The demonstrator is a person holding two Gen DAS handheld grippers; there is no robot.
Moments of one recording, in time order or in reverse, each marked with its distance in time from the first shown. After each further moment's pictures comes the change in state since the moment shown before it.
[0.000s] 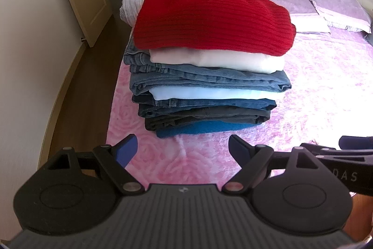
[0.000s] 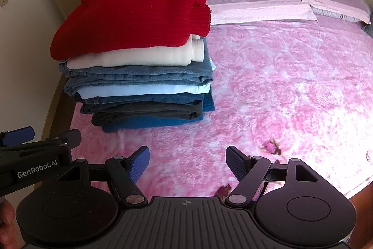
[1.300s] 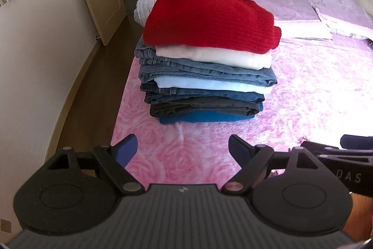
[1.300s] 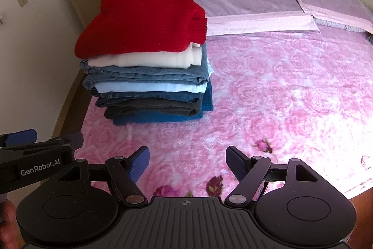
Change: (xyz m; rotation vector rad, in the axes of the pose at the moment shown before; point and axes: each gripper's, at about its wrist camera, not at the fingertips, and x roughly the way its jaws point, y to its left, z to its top) left arm -0.063 -0.030 -0.031 -0.054 -0.022 0.064; right arm -0.057 -0.022 -0.028 -0.046 -0.049 0.062
